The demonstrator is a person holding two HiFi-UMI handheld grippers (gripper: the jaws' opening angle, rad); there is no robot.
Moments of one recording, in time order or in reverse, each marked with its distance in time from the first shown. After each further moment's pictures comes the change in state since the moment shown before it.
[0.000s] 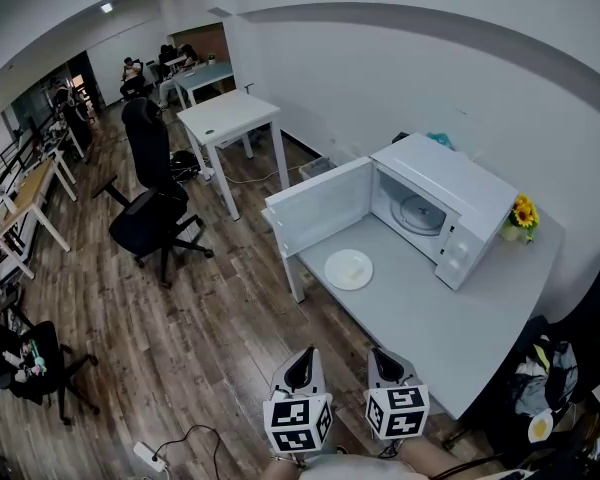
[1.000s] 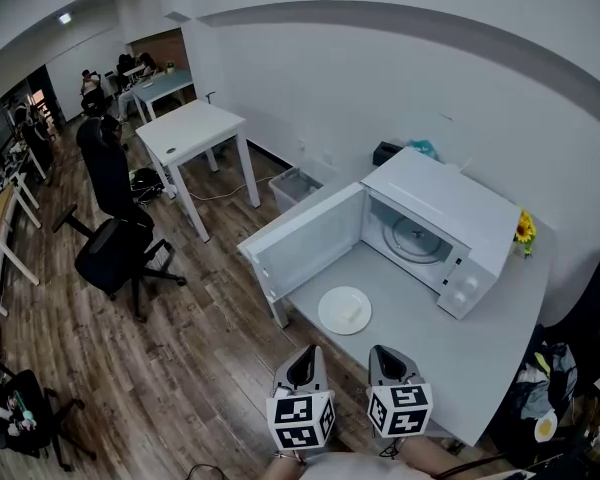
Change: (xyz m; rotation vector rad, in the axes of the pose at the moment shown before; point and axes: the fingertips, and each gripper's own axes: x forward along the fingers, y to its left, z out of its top) left arm 0.148 0.047 0.050 0.009 0.028 -0.142; right arm 0.123 -0.040 0.065 0.048 -0.022 -0.152
